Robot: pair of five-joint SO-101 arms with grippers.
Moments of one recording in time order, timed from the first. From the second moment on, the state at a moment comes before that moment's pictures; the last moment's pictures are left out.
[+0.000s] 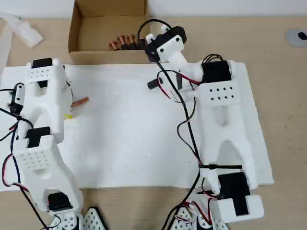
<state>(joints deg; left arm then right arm) -14.2 29.1 -10.6 84.0 74.1 -12.7 -8.2 -1.6 86.7 16.7</state>
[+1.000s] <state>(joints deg) -18.7 30.5 -15.7 88.5 46.0 -17.6 -6.1 2.2 79.7 10.2</state>
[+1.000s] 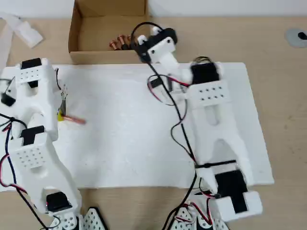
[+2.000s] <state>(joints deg) -14.5 11.8 -24.9 100.0 -28.0 -20.7 30.8 -24.1 66.2 -31.5</state>
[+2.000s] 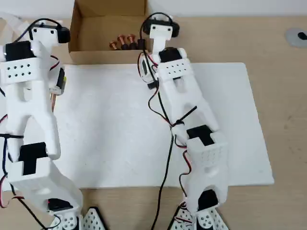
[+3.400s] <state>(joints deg) -14.5 11.4 -20.1 100.0 -26.2 -21.2 41.6 -29.1 69.8 -54.6</state>
